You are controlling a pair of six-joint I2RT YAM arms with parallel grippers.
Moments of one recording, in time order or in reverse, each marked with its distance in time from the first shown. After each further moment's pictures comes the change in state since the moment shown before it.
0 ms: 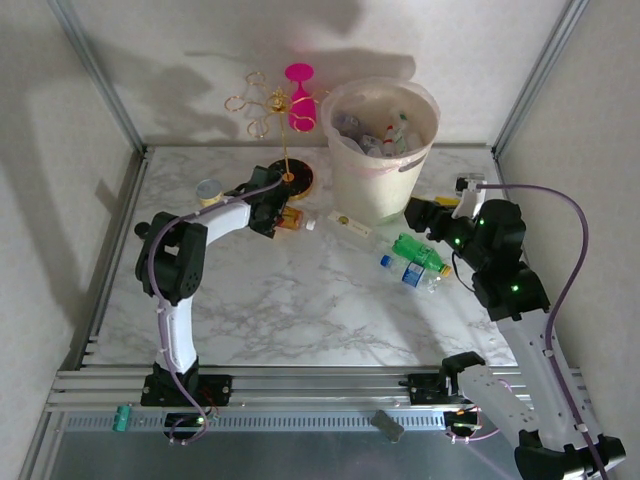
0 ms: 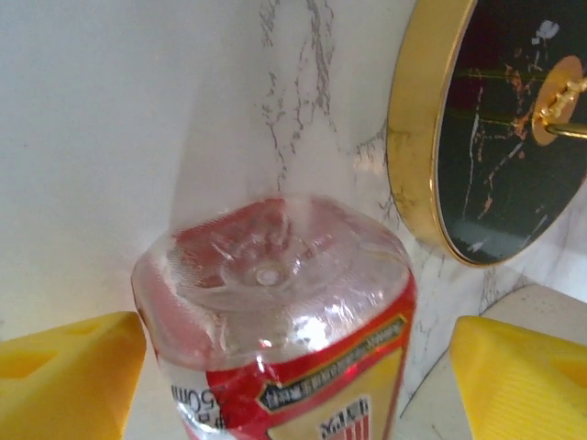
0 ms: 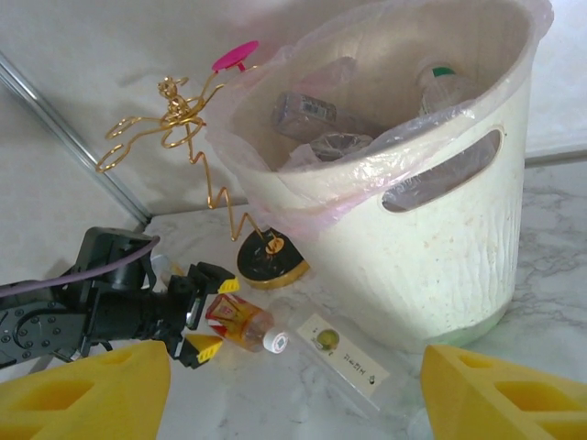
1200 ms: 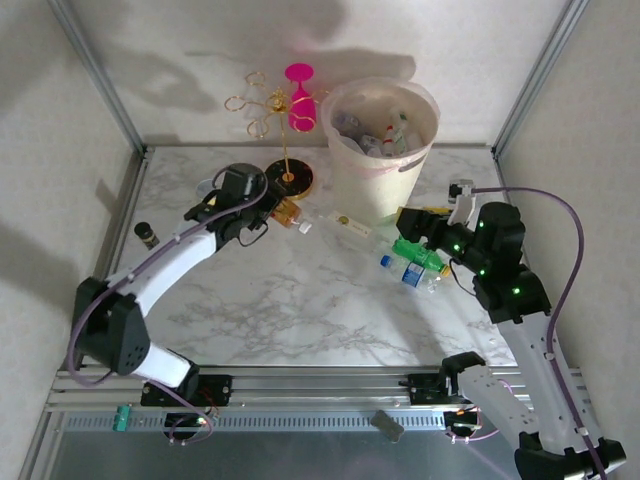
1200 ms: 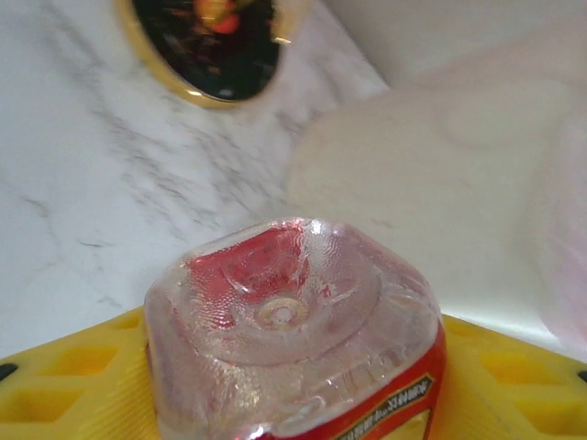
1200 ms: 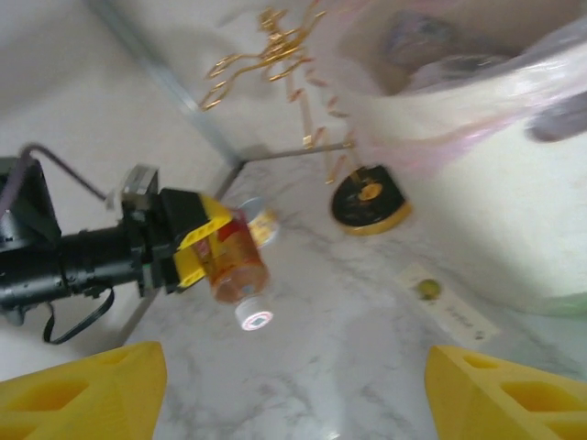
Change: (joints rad) left arm -0.146 -0.643 -0.225 -0.041 -0.011 0.443; right arm 0.036 -0.002 -0.001 -0.021 -0.272 0.057
